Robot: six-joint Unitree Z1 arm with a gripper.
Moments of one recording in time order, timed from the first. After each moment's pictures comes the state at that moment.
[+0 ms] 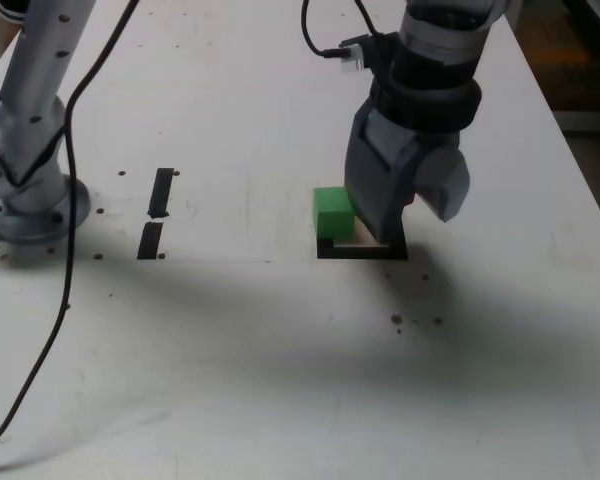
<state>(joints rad) -0.24 2.11 -1.79 1.32 -0.06 -0.58</state>
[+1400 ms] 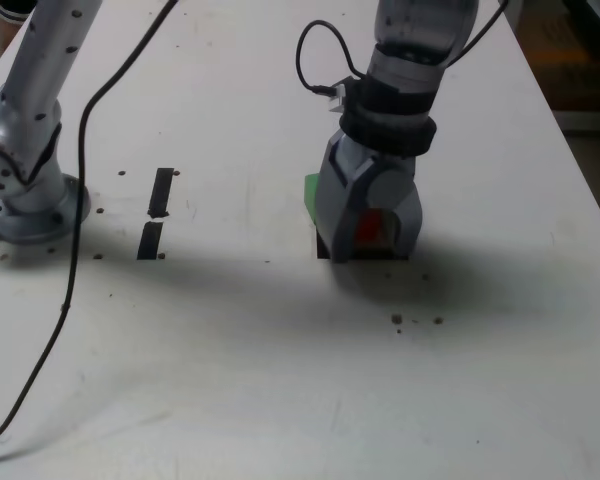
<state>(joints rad) -0.10 2.13 -1.53 1.15 -0.22 -0.24</state>
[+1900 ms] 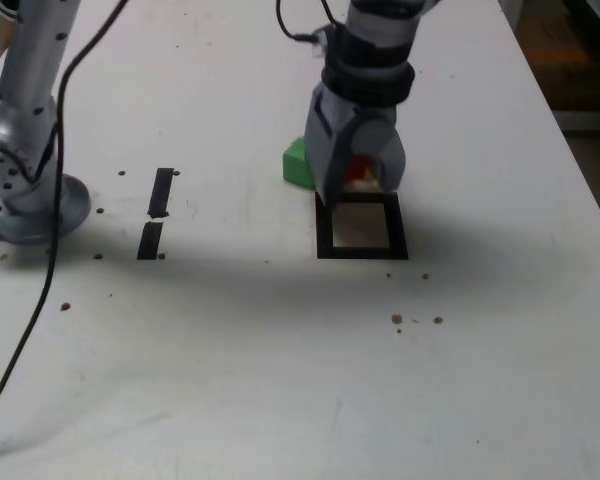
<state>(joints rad) 0.01 2.03 -1.47 1.14 -0.03 -0.20</state>
